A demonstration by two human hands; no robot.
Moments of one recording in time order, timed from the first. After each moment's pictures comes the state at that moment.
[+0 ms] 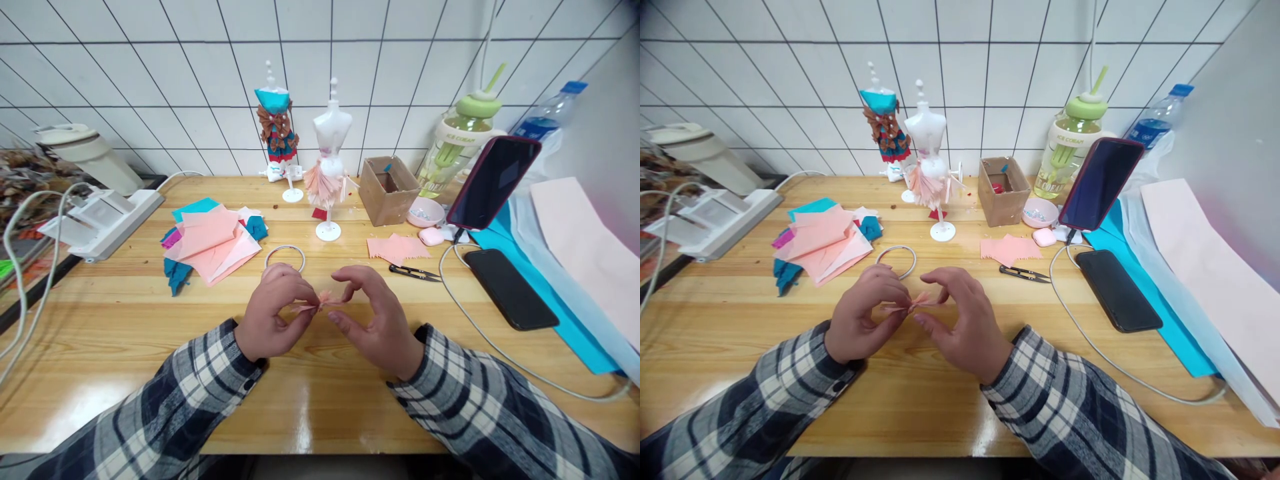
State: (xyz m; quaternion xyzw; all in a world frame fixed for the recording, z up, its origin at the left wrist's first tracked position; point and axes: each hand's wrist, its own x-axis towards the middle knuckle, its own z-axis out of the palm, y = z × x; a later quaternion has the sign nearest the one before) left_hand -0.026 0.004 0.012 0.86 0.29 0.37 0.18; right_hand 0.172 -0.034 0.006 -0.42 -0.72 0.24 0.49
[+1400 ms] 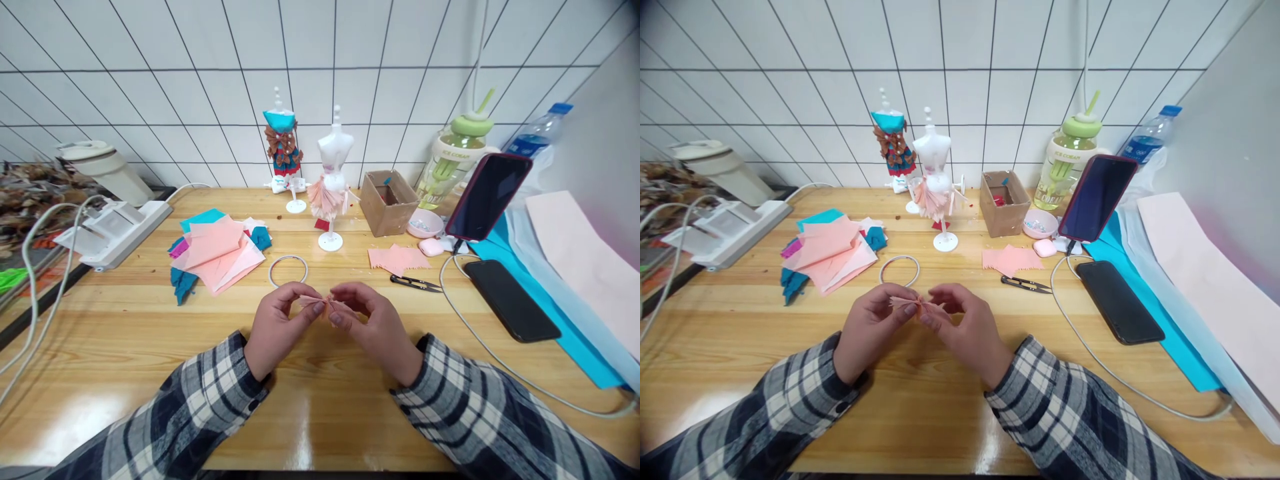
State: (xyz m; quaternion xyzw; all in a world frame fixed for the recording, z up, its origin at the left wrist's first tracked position) left_hand -0.013 -0.007 0.000 0.62 0.45 0.45 0.46; right_hand 0.166 -0.029 -0.005 -0.47 -0.55 0.50 0.47
